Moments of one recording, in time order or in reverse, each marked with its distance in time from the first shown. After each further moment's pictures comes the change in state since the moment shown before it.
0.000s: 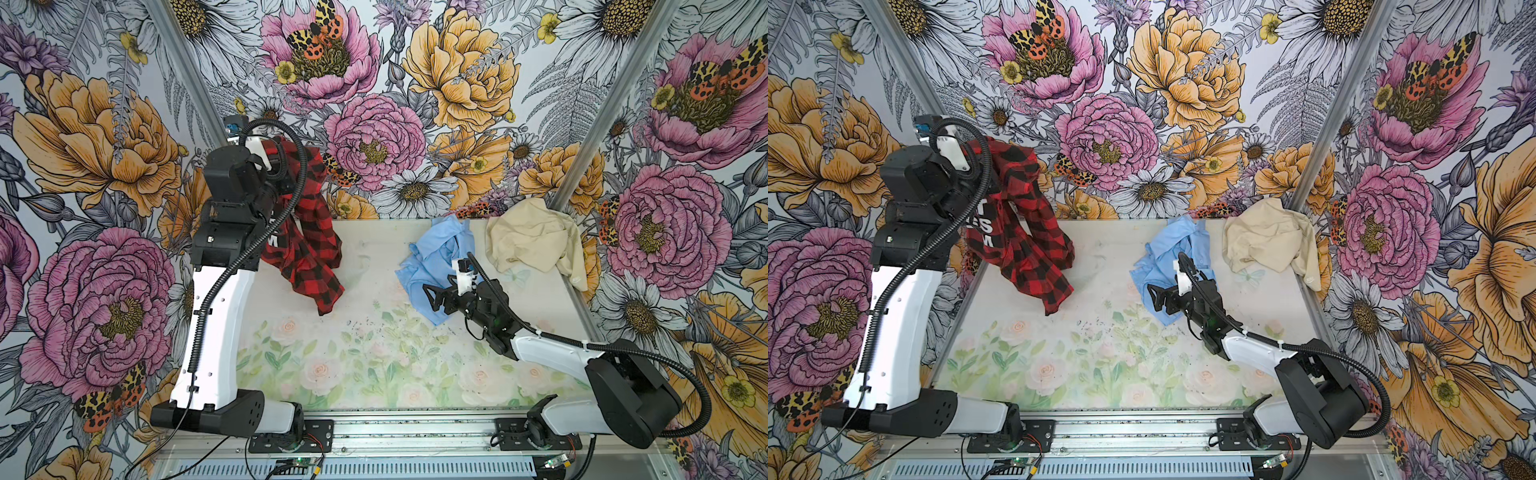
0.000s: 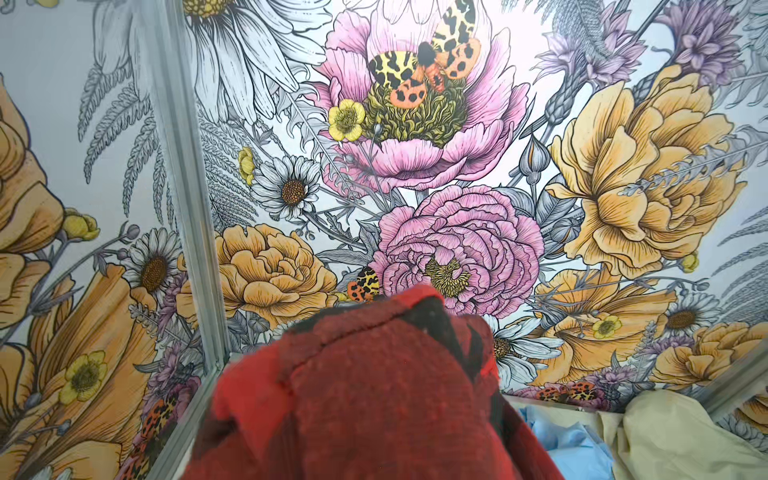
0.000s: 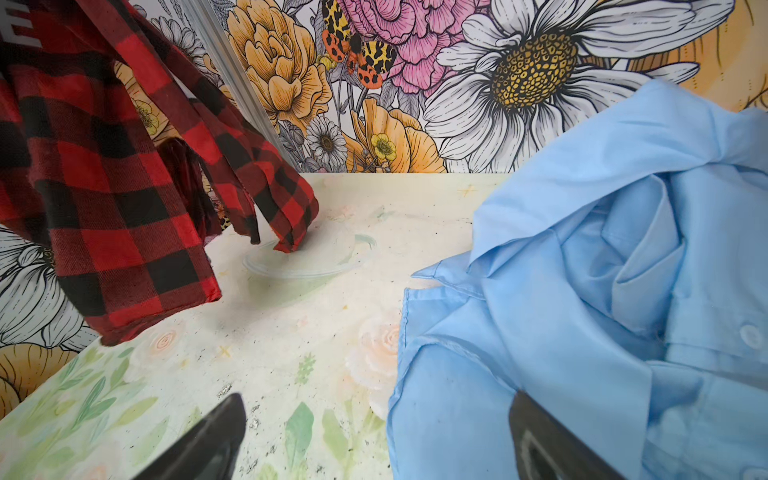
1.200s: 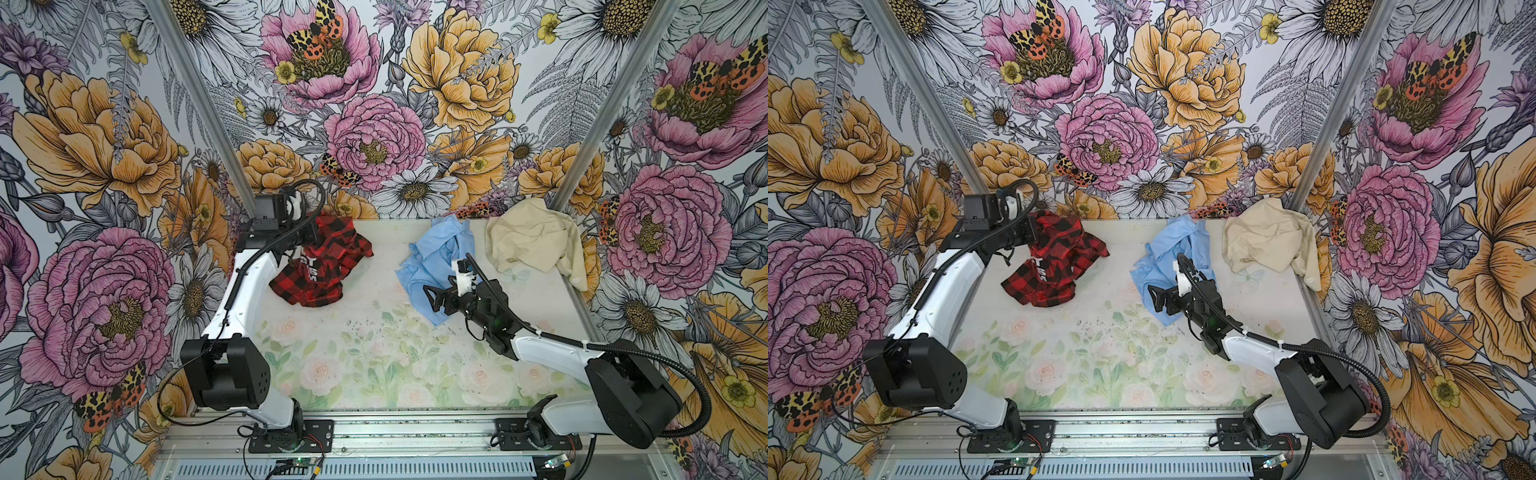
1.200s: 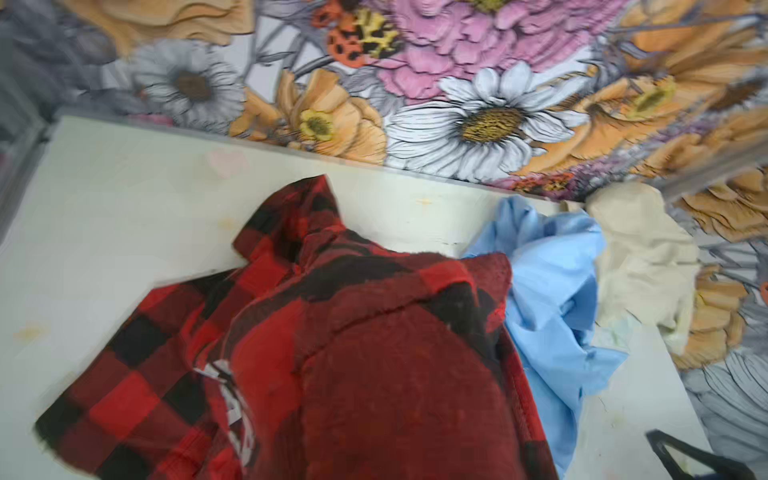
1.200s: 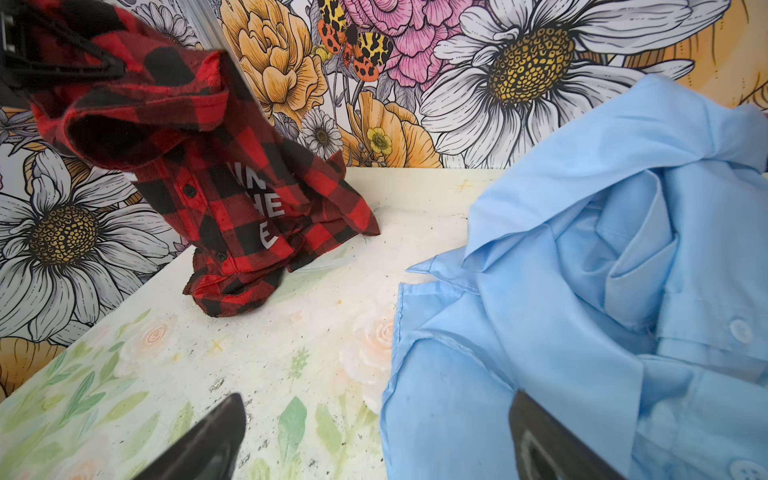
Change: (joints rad) left arm 0.208 0.085 -0.555 0.030 0.409 -0.085; right arm 0.000 0.000 0.000 -0.015 0.003 -0.015
